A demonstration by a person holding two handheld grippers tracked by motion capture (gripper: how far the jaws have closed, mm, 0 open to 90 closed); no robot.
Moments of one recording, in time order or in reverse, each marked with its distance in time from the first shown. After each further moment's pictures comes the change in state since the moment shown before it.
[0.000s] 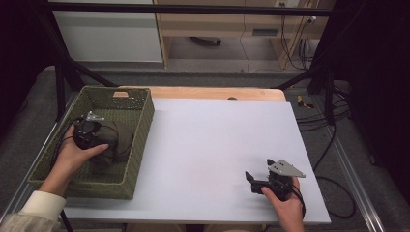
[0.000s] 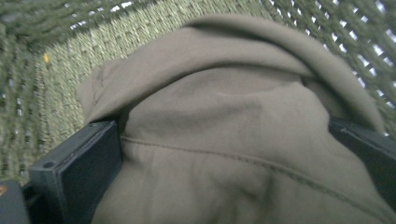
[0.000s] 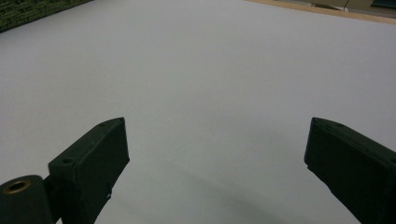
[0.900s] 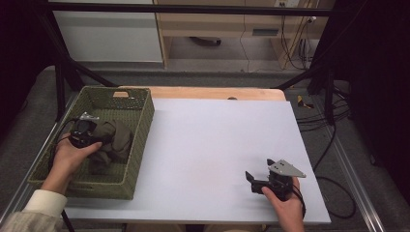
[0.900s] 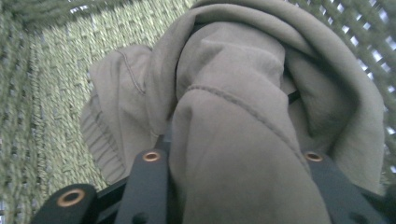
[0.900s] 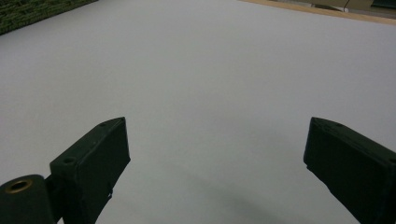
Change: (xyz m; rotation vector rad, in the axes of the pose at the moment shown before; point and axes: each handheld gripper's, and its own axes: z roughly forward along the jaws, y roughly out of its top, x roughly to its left) left arm 0.014 -0.003 -0.013 -0.024 -0.040 -0.085; right arm 0.000 0.001 -0.001 -0.008 0.000 0.006
